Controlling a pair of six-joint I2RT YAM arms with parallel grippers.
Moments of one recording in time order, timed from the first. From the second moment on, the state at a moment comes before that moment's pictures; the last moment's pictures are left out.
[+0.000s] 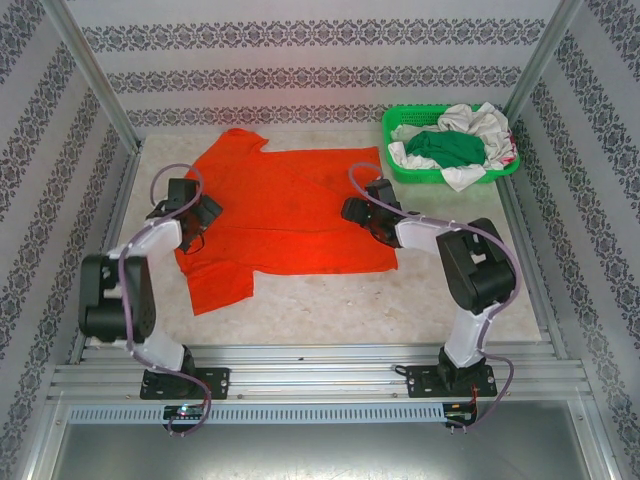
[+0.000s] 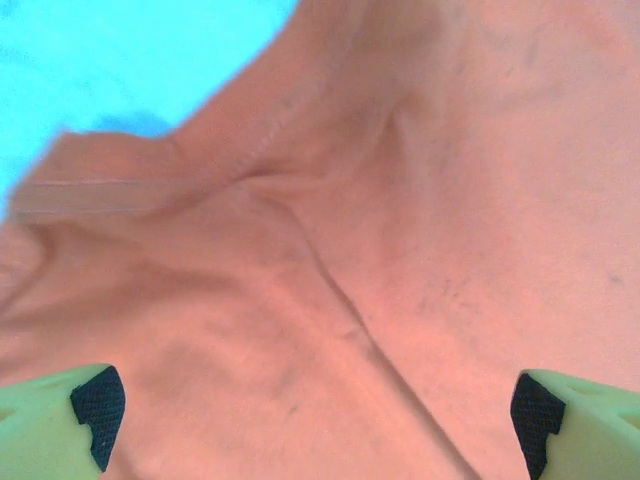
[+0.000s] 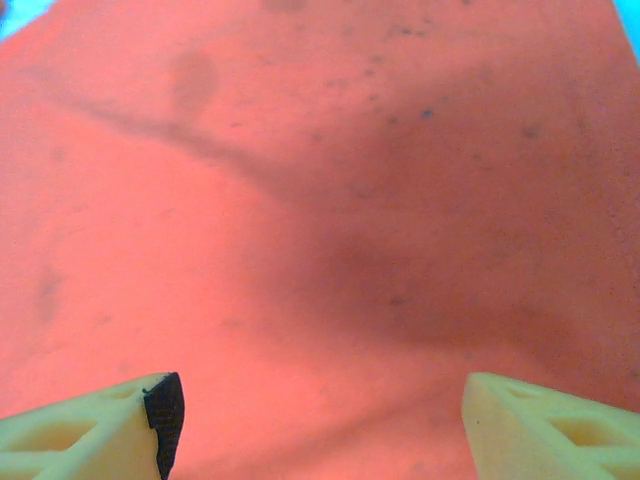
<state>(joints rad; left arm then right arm) 0.05 1.52 0.94 -0.35 -0.10 -0.86 0.40 1.82 1.00 0.07 -0.02 0.68</state>
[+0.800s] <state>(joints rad) 0.04 1.23 0.63 -0.74 -0.04 -1.20 0.50 1.63 0.85 0.07 -0.07 0.69</state>
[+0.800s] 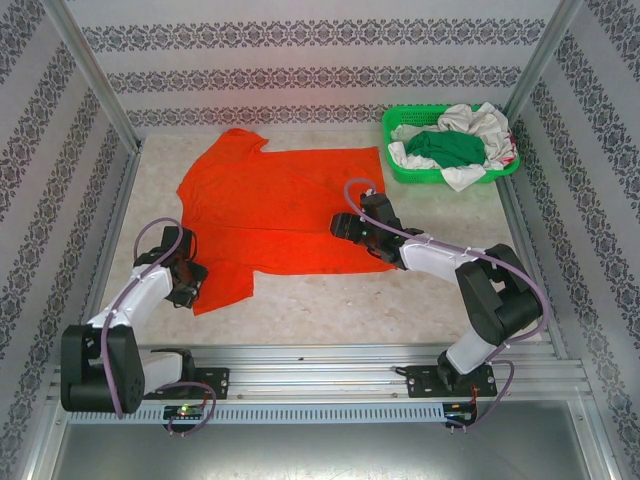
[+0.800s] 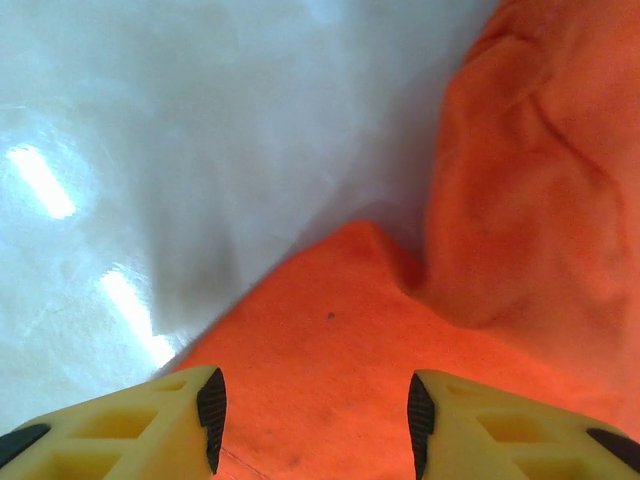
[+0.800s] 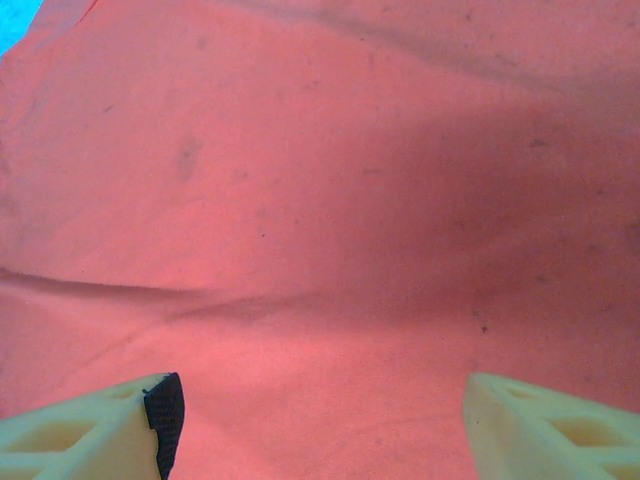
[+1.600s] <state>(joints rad) 0.04 1.44 0.72 -0.74 -0.08 -1.22 0.50 1.52 0.79 0.01 -0.03 0.72</state>
